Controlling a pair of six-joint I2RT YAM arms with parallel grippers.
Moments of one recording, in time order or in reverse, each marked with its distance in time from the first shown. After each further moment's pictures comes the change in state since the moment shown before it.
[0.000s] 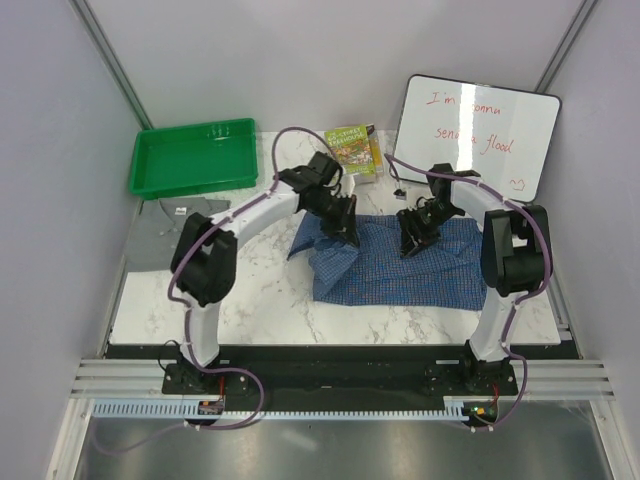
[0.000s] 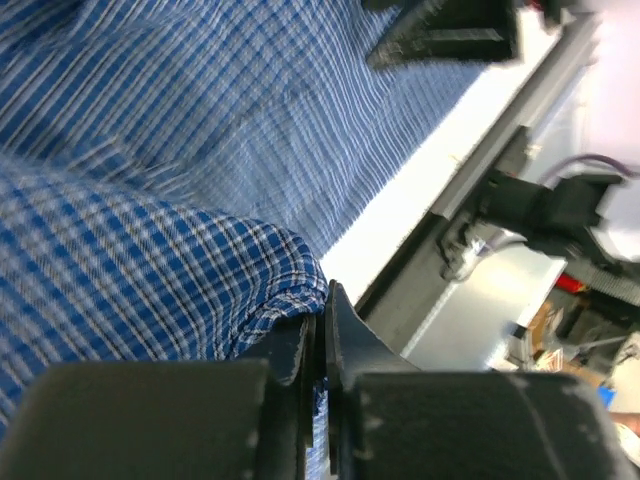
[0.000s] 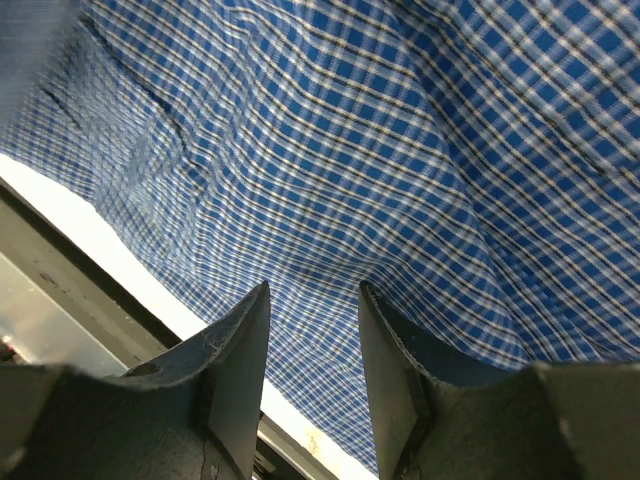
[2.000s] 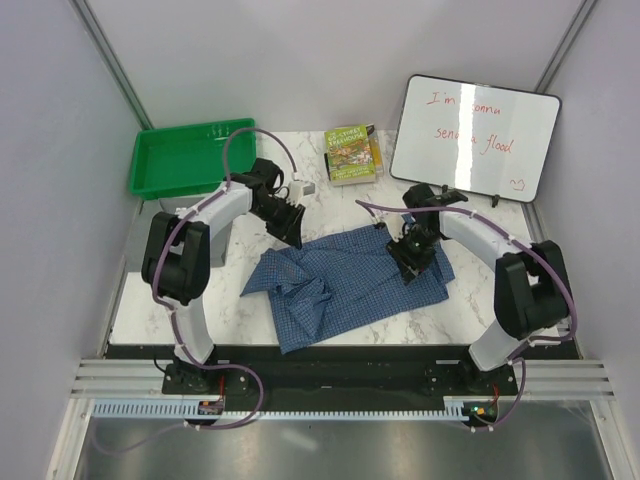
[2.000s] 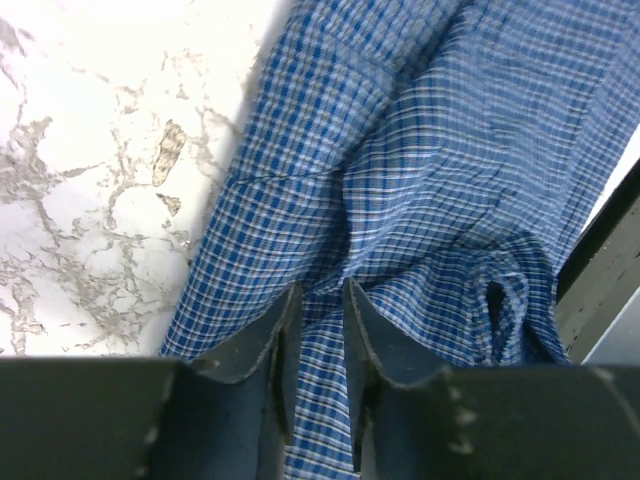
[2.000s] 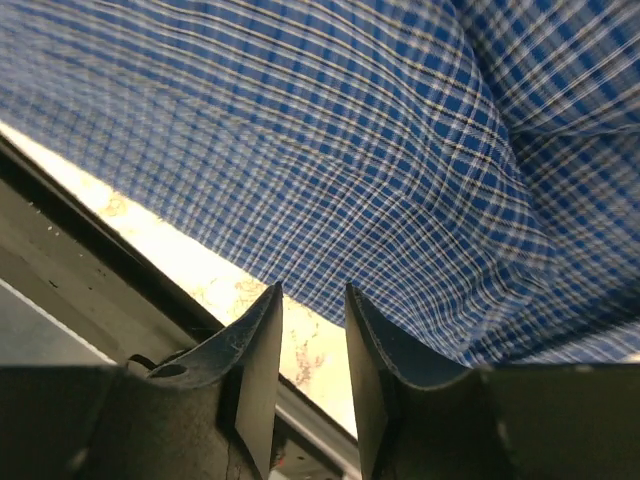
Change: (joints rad) left arm 0.256 -0.046 -0.201 -0.067 -0.063 0.617; right arm 0.225 -0.322 -0.215 -0.047 0.198 -0.113
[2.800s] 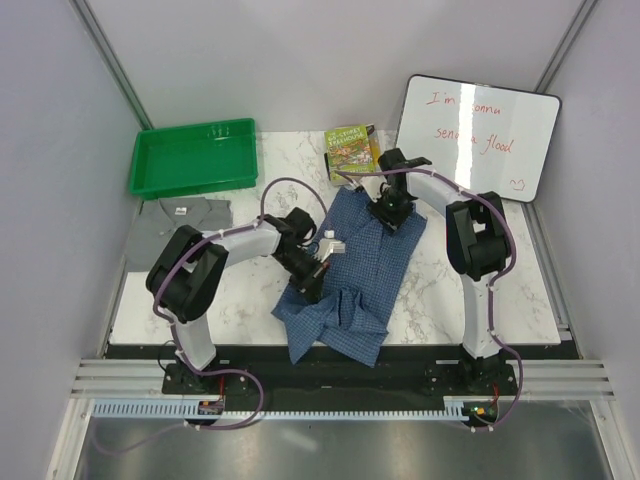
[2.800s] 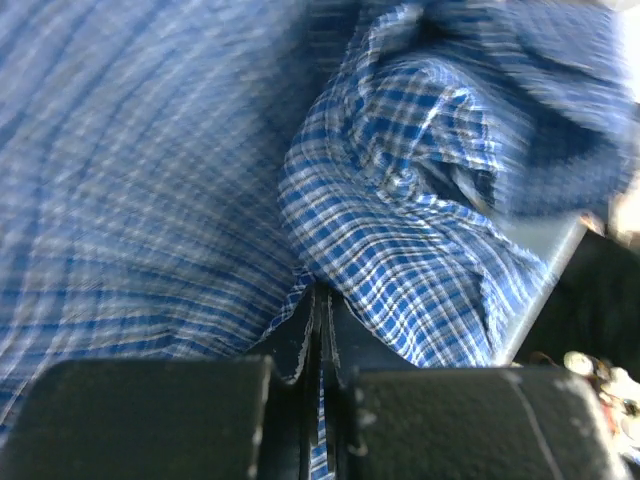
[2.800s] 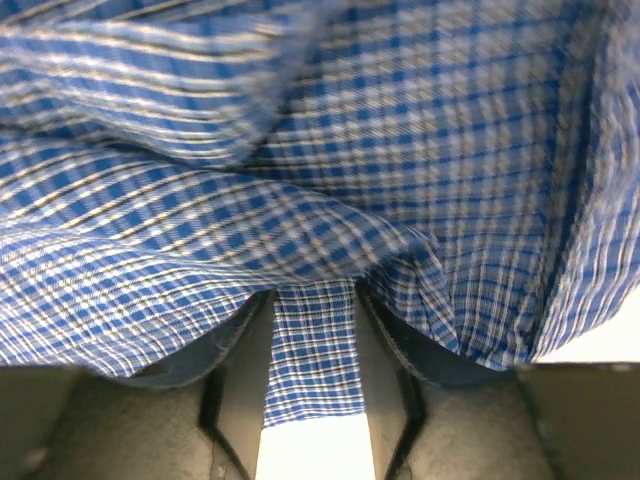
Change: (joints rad) left arm -0.246 -0.066 -0.321 0.043 0.168 -0.090; right arm -0.017 0.560 0.537 0.124 0.230 -0.112
